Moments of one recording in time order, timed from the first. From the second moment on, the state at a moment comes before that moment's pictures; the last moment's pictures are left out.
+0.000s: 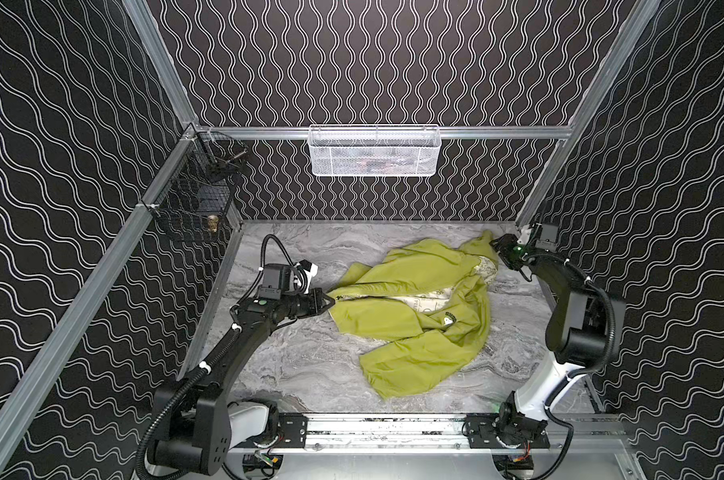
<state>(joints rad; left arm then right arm) -0.16 1.22 0.78 -0.39 0.67 -0.38 -0.24 1.82 1.34 -0.25 -0.37 0.61</state>
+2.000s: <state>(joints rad) -0.16 1.21 0.83 -0.49 0.66 -0.31 -0.28 1.78 1.21 -0.36 -0.29 0.62</state>
